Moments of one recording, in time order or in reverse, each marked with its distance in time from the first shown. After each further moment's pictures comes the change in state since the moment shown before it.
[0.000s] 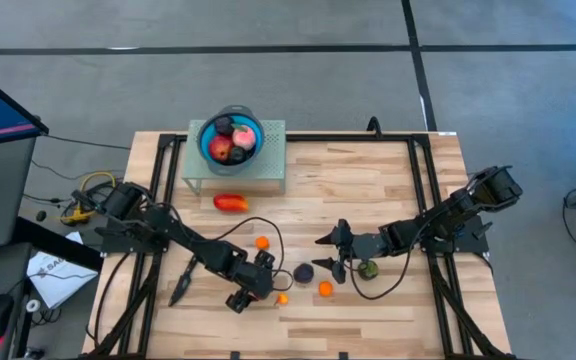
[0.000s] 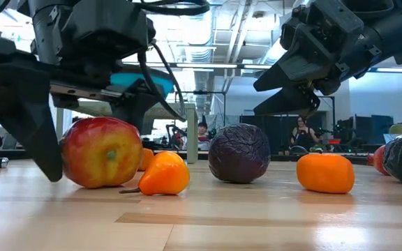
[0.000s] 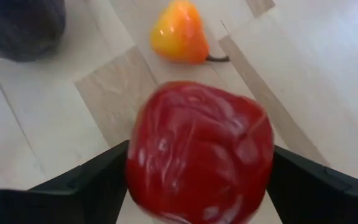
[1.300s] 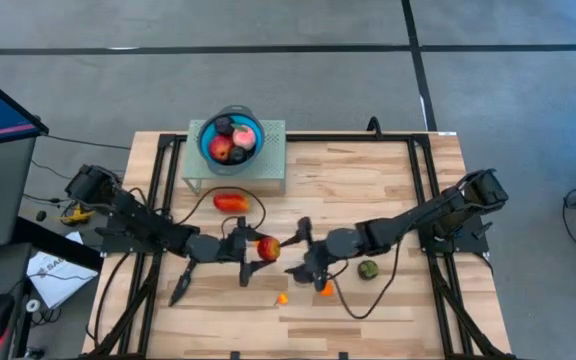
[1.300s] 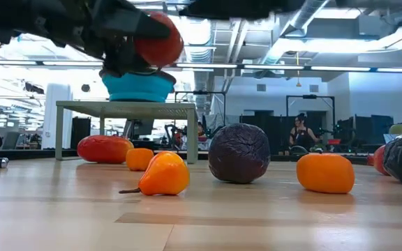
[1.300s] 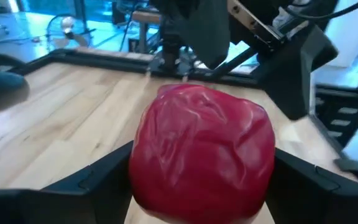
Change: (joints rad) left arm 0.006 -0.339 -0.509 1.069 -0.518 -0.353; right arm -0.044 0.122 0.468 -0.211 -0.144 -0.975
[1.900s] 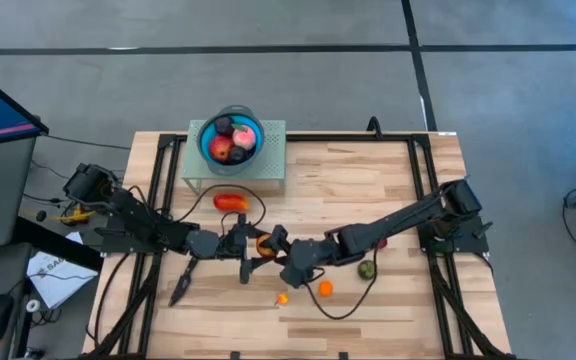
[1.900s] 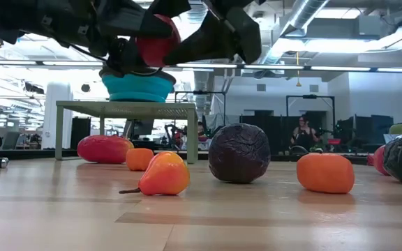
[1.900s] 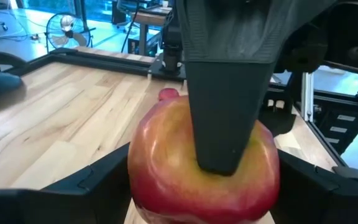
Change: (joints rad) left arm 0.023 -0.021 -0.002 -0.008 0.032 -0.016; right arm 0.005 0.216 0.352 -0.395 0.188 -0.566
